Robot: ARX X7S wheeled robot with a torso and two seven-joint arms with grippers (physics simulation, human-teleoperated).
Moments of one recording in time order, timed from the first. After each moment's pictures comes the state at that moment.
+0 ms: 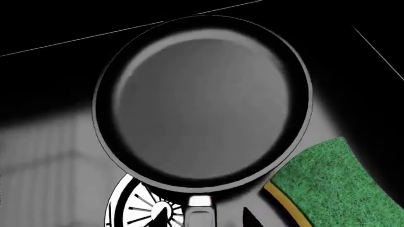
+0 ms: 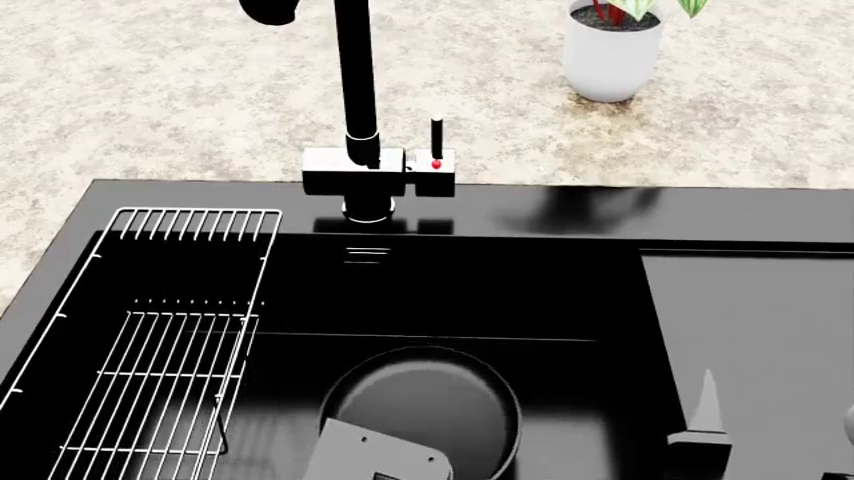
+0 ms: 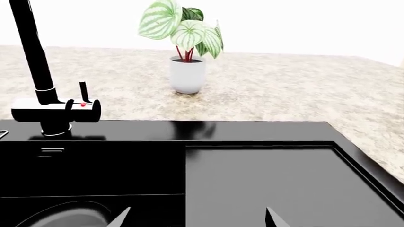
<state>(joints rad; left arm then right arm) -0.71 -0.15 0.97 -0.19 -1.13 -0.70 -0.83 0.05 0.85 0.20 -0.73 1.14 0.73 0.61</state>
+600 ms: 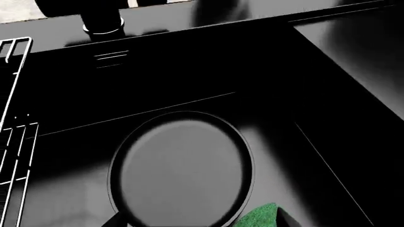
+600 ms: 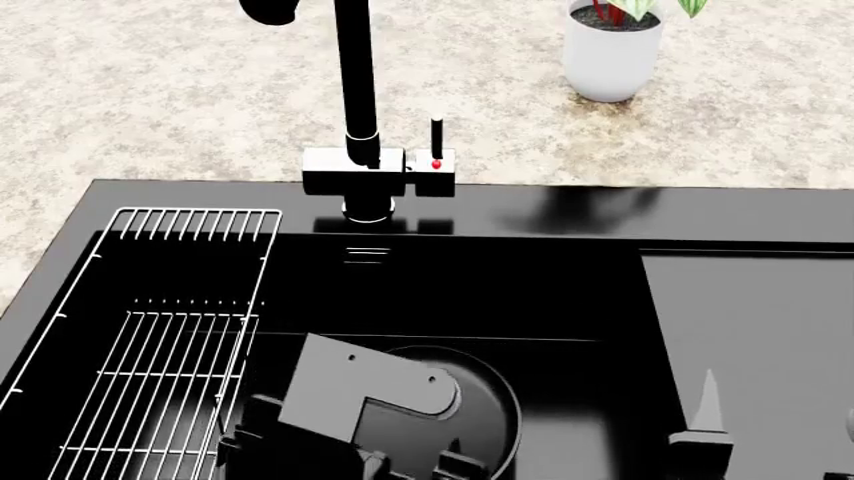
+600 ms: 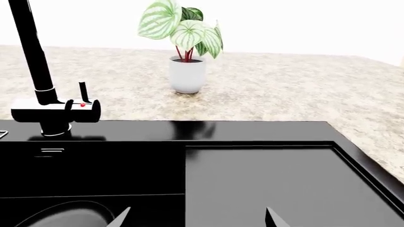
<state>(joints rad) -0.81 -0.19 0.87 0.12 -1.29 -0.80 -1.02 0.05 0.85 0.20 -0.73 1.14 0.73 0.61</state>
